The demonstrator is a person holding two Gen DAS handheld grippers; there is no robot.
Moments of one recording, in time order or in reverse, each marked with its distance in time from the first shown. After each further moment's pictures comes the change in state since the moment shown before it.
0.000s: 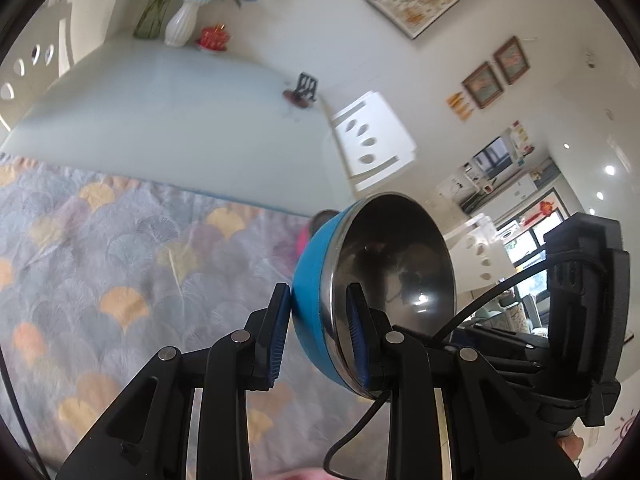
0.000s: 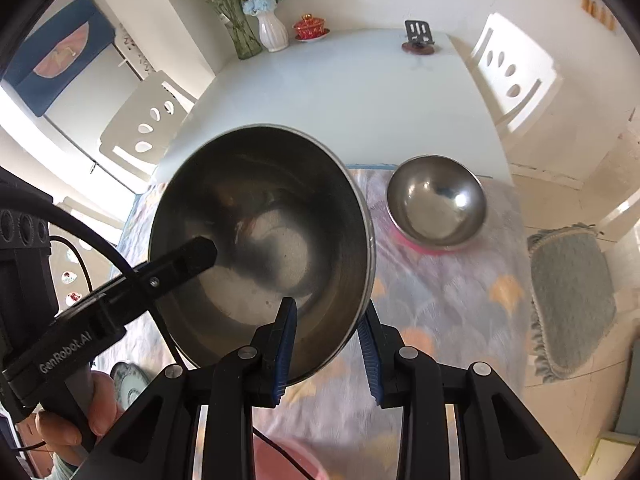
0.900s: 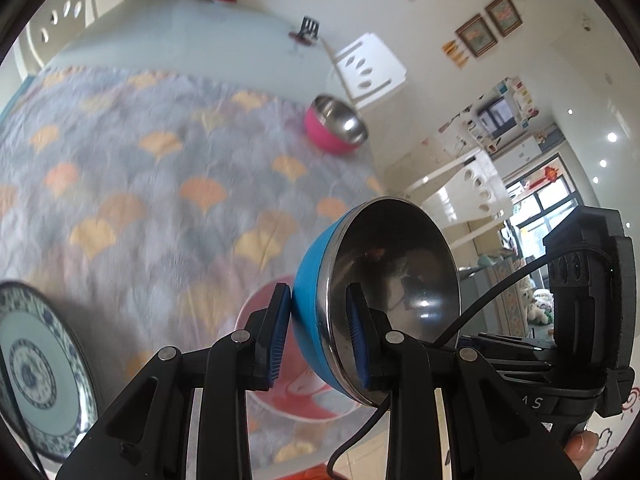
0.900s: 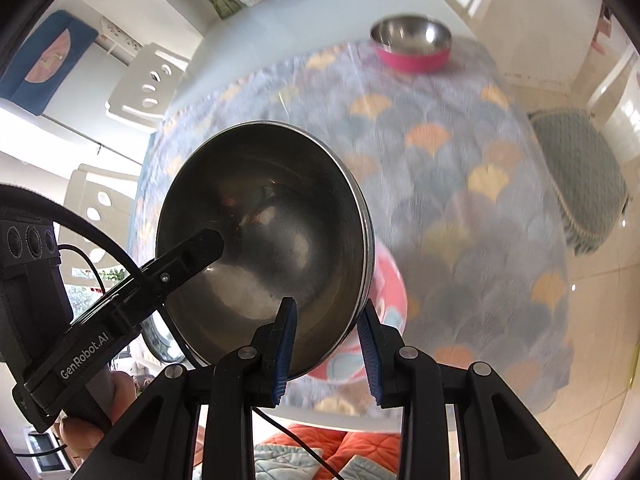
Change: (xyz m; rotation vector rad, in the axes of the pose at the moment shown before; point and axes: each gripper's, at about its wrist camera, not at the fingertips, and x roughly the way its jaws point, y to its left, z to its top) left arm -0.062 0.001 -0.151 -0.002 0.175 0.035; right arm -0.024 0.029 -0.183 0.193 0.162 0.061
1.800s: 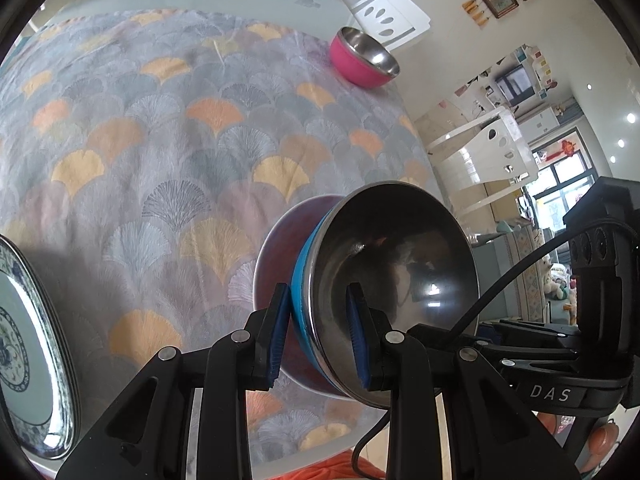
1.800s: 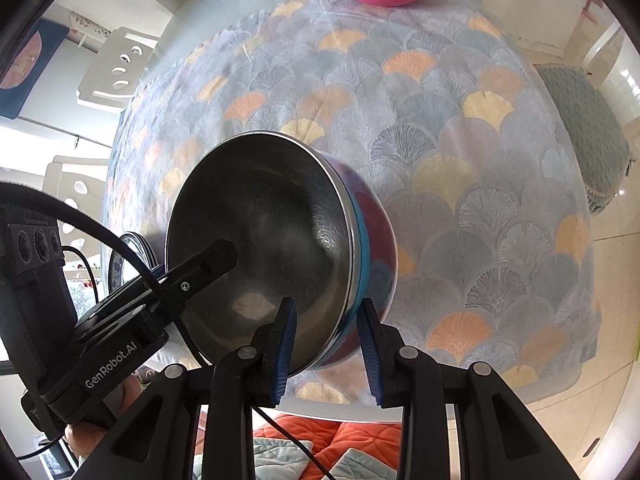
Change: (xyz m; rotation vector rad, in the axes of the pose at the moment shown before) left arm 0.048 0.021 -0.036 0.011 0.137 0.054; right arm 0.047 -0.023 -0.020 0.065 0.099 -0.014
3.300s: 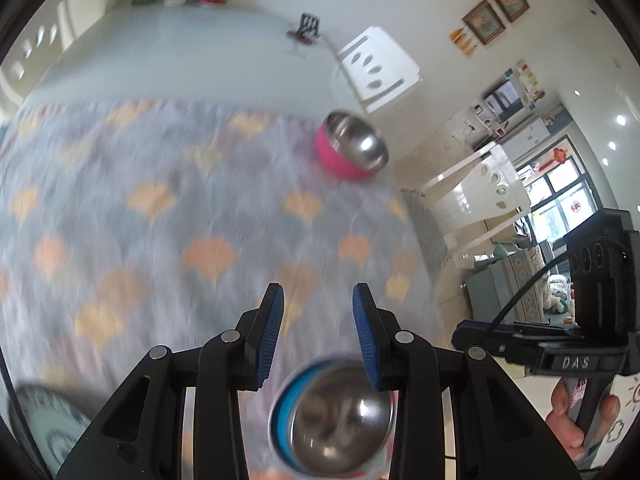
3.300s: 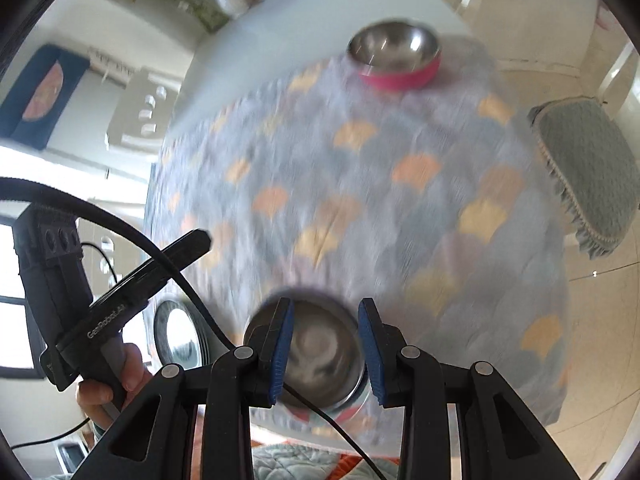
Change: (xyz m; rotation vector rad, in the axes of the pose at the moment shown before) left arm -0.036 -0.017 0.120 0.067 -0.125 -0.009; right arm -0.076 -0.024 0.099 -0.006 -0.083 0.110
